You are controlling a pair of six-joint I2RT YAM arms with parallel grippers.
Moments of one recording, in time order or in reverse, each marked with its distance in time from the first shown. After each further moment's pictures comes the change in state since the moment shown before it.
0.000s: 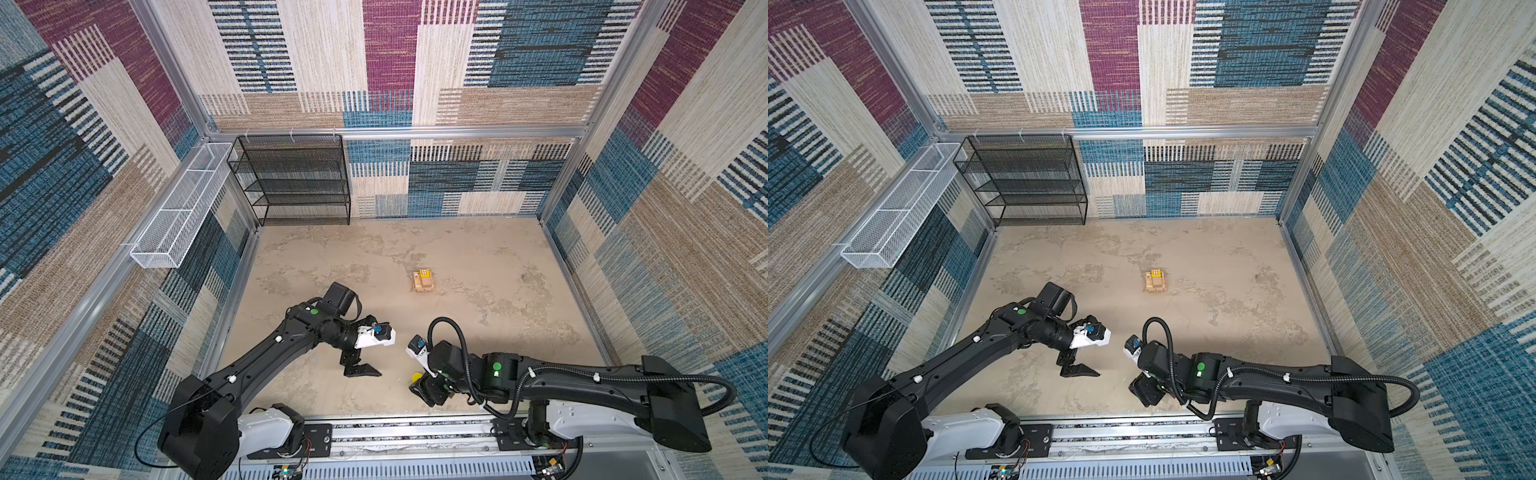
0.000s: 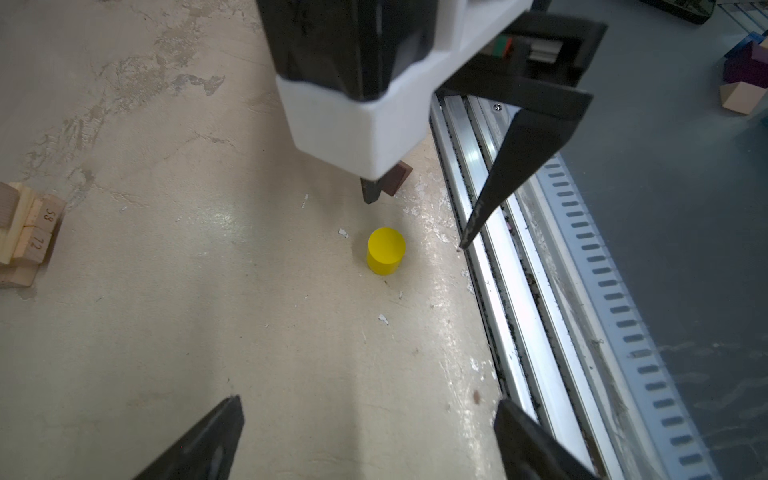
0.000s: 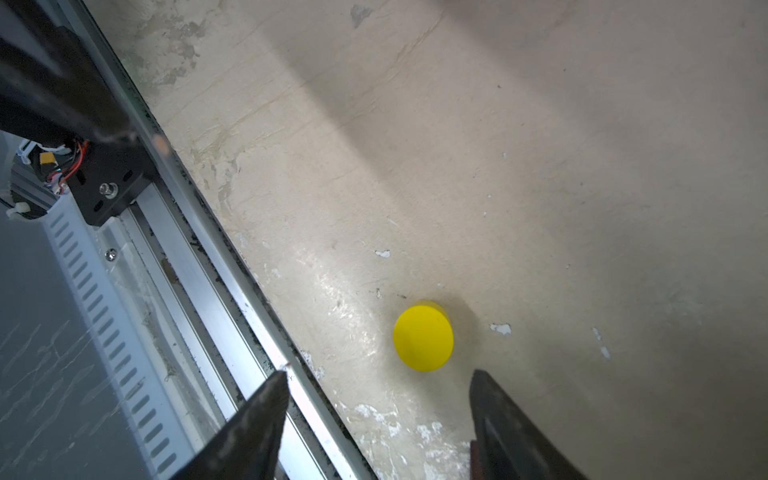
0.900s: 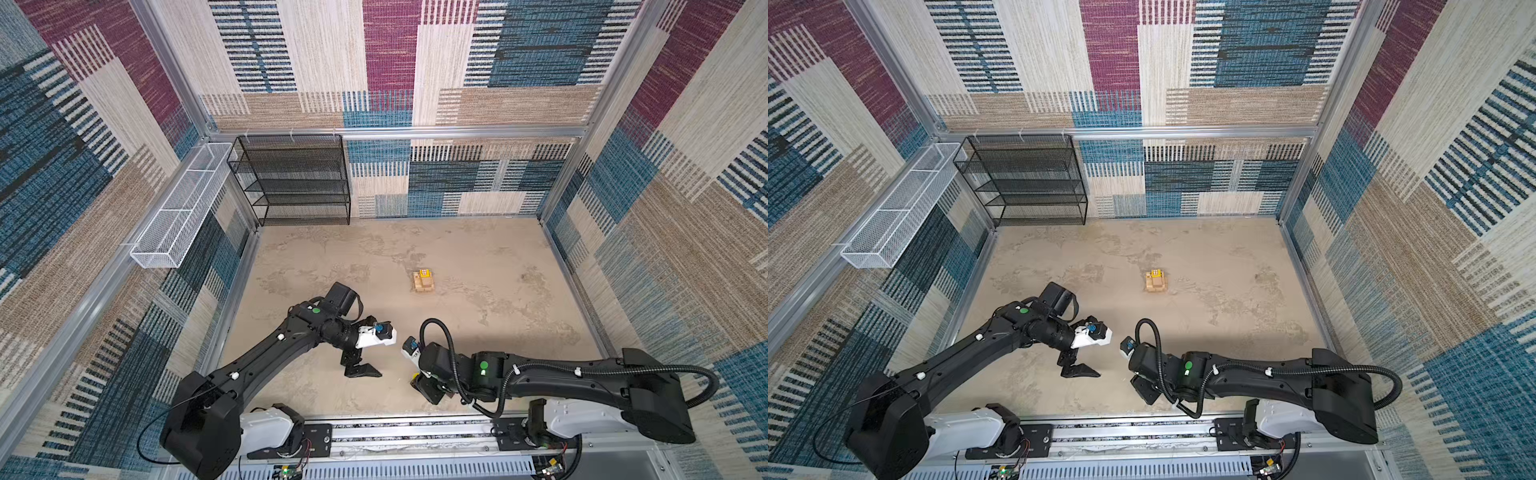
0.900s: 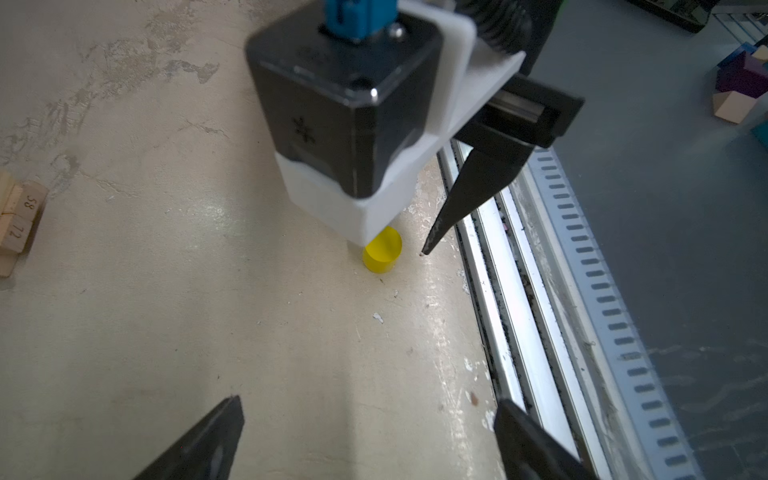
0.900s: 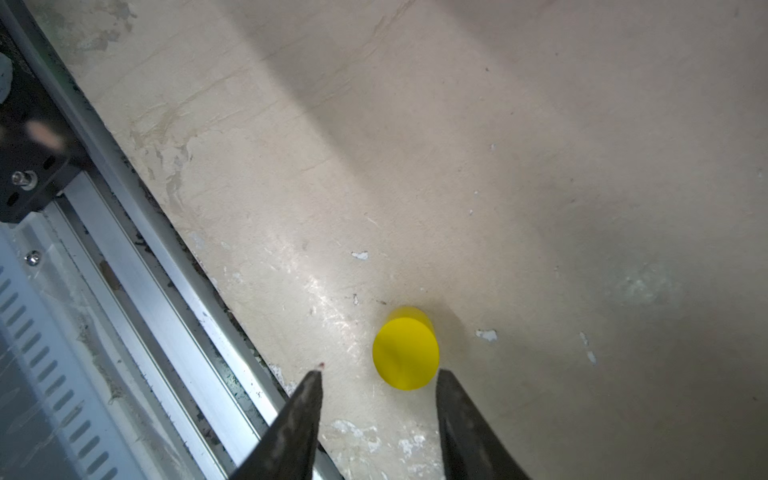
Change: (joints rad) left arm -0.007 0.012 0.005 -0.011 -0.004 -0.023; right arm 0.015 0.107 0.048 -0.027 0.067 -0.016
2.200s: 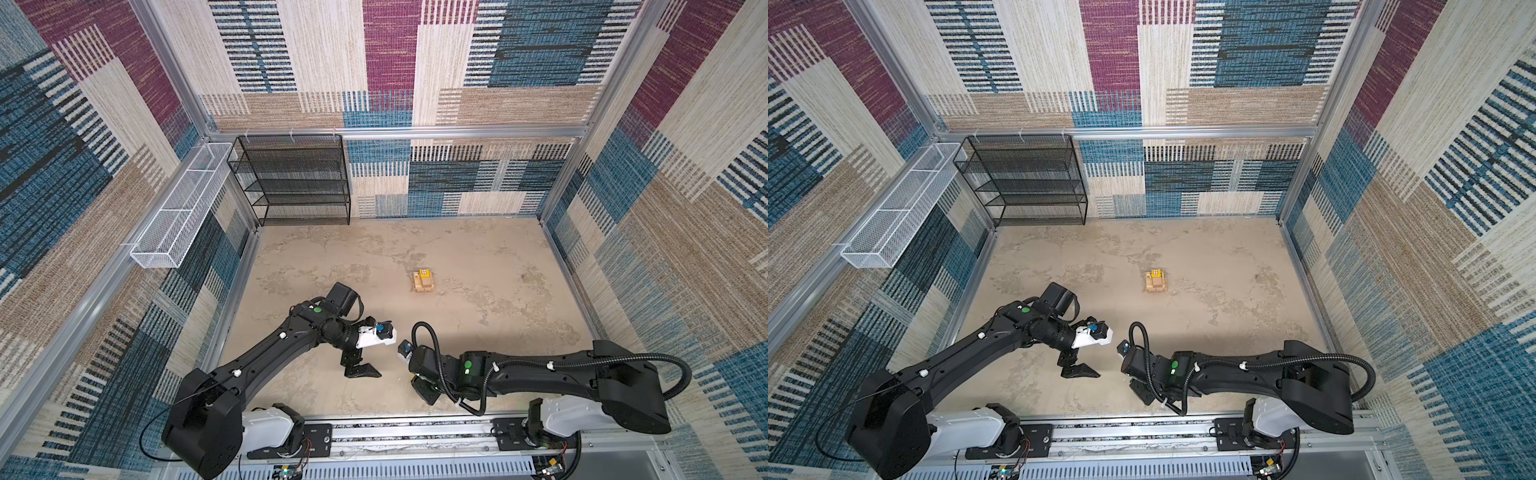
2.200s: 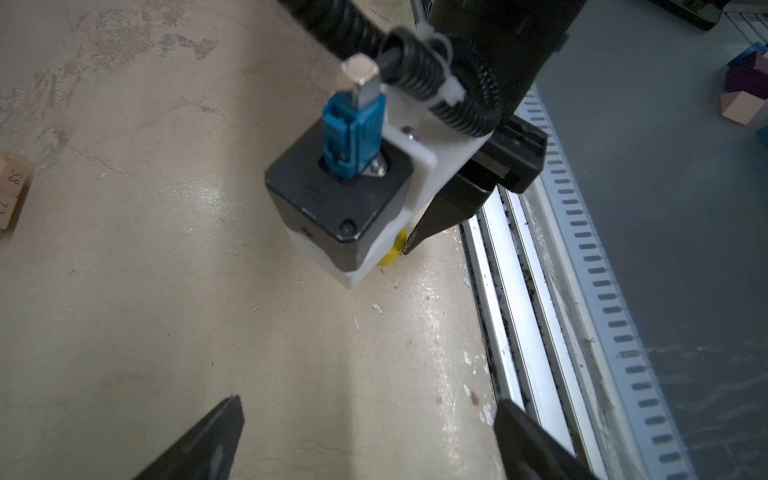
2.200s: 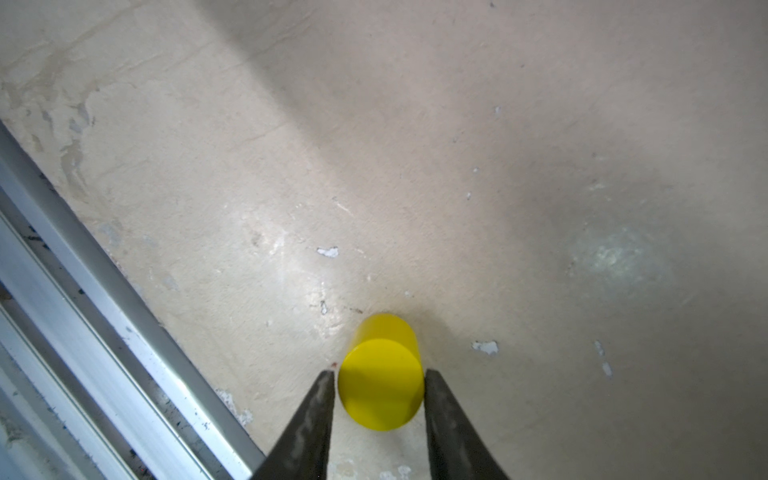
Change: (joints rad) left arm -0.001 0.013 0.000 -0.008 -0.022 -0.019; right arm 0.001 0.137 0.027 0.001 0.032 -0.007
